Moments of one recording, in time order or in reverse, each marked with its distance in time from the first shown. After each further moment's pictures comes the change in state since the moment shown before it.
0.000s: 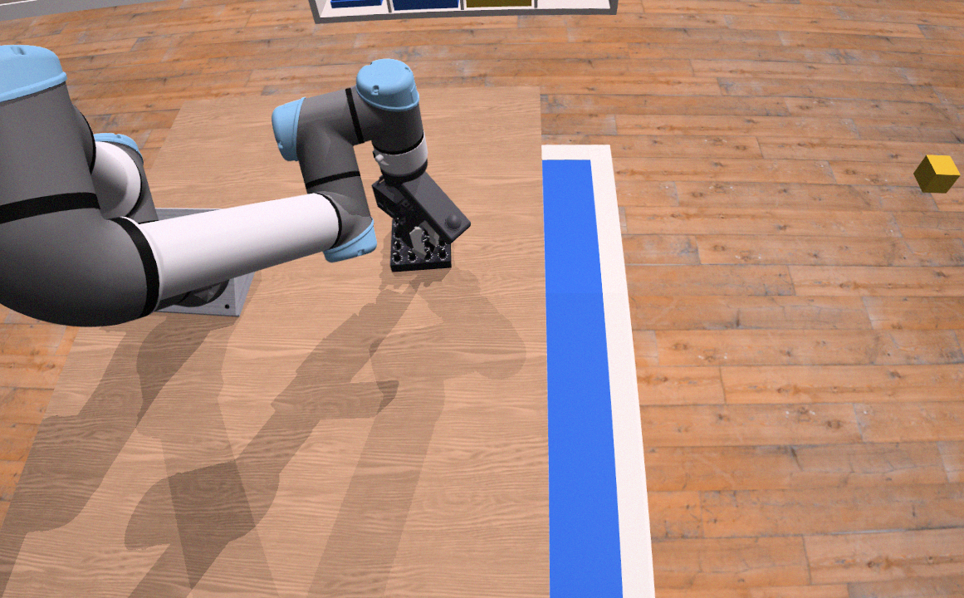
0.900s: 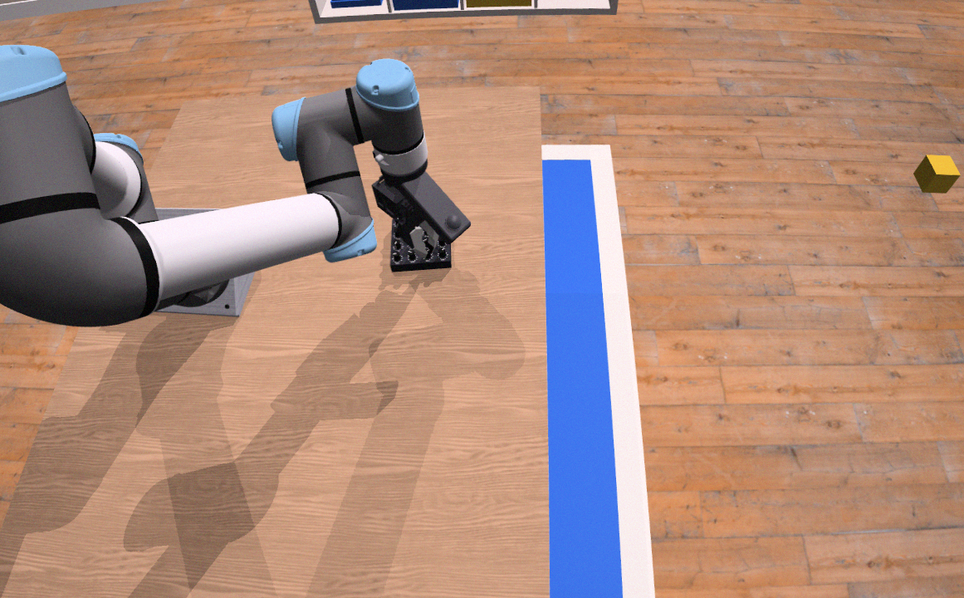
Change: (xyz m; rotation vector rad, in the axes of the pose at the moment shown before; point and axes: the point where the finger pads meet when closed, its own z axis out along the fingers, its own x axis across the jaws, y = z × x) arm 0.000 0.000 0.000 0.000 0.000 0.000
